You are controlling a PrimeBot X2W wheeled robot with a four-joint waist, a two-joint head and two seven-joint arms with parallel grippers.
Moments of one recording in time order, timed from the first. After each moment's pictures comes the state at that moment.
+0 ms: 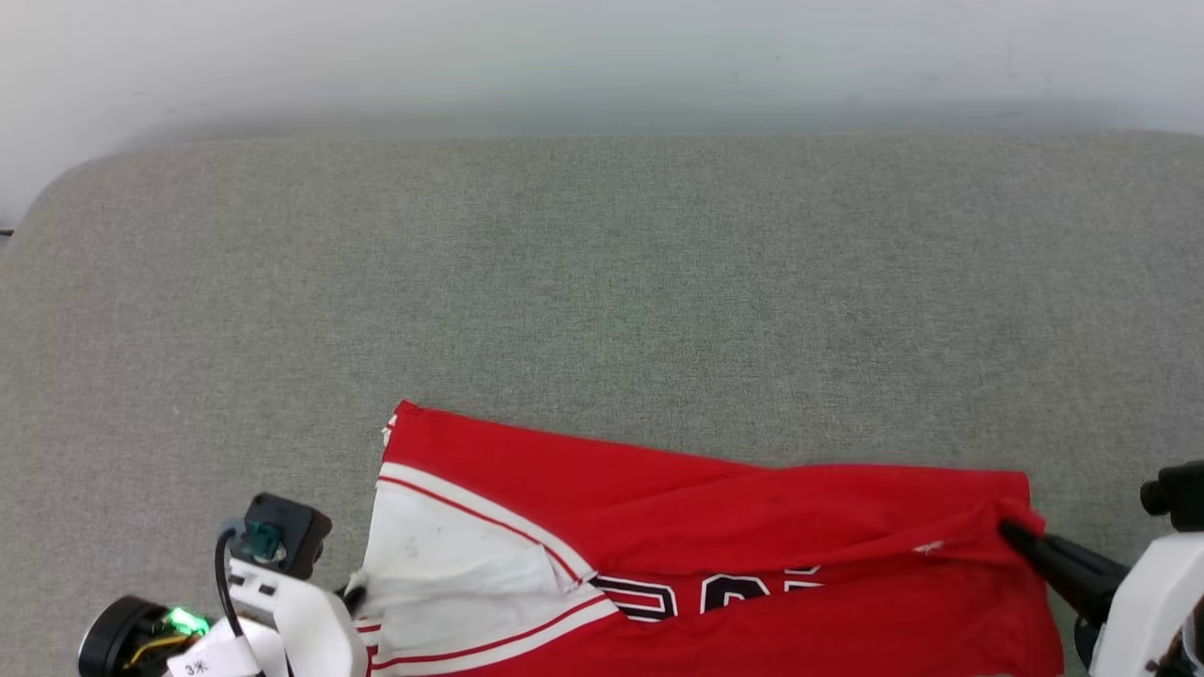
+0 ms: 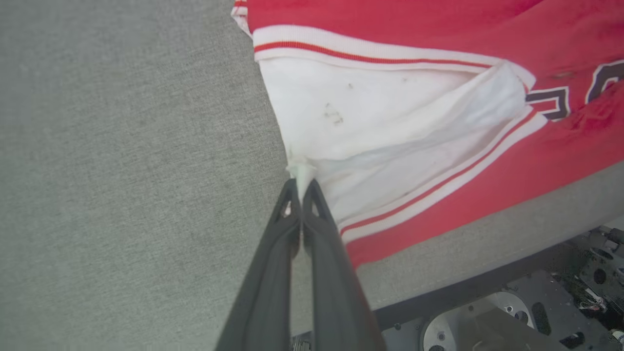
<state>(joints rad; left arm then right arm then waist) -0.06 0.76 -0.51 -0.28 -0.67 0.26 0.61 -0.15 -0.77 0.50 0.15 1.07 0.13 0.17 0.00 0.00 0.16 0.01</state>
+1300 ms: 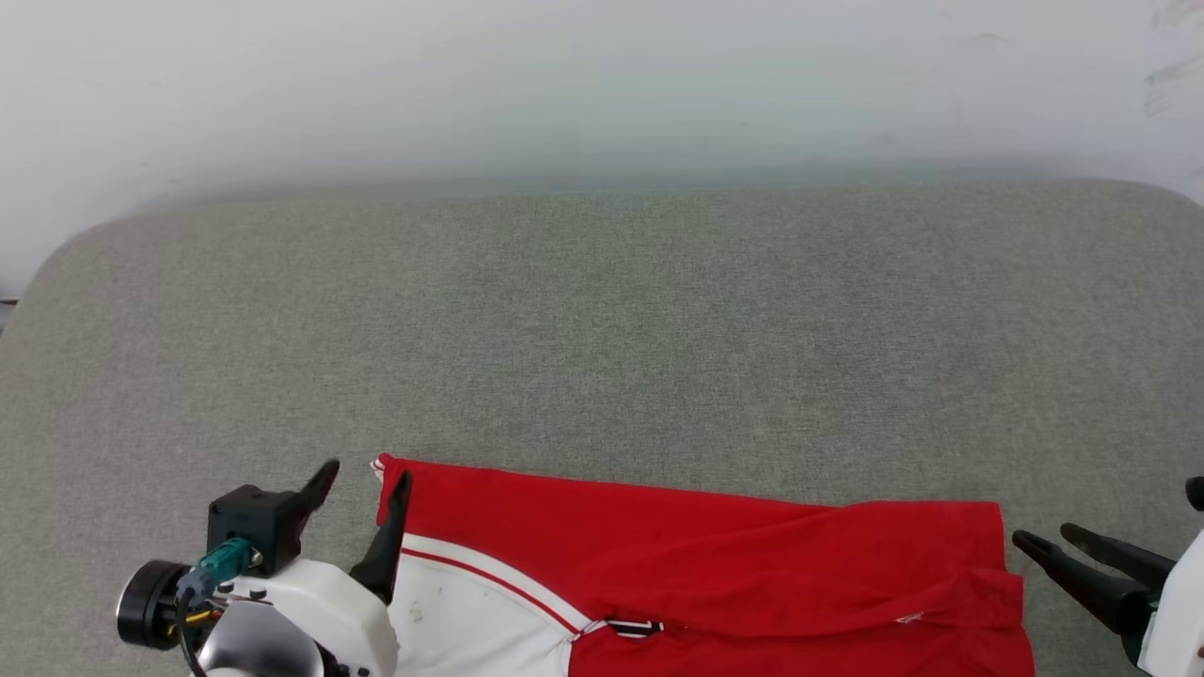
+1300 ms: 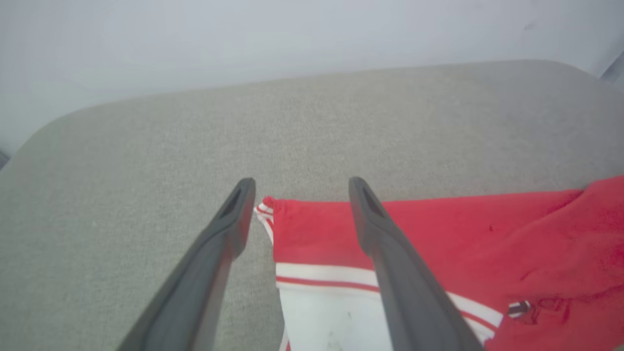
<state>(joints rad) -0.07 0.58 -0.46 -0.11 -0.59 0.27 0.09 -0.18 -0.90 0.58 0.13 1.26 0.13 0.20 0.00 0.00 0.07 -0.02</state>
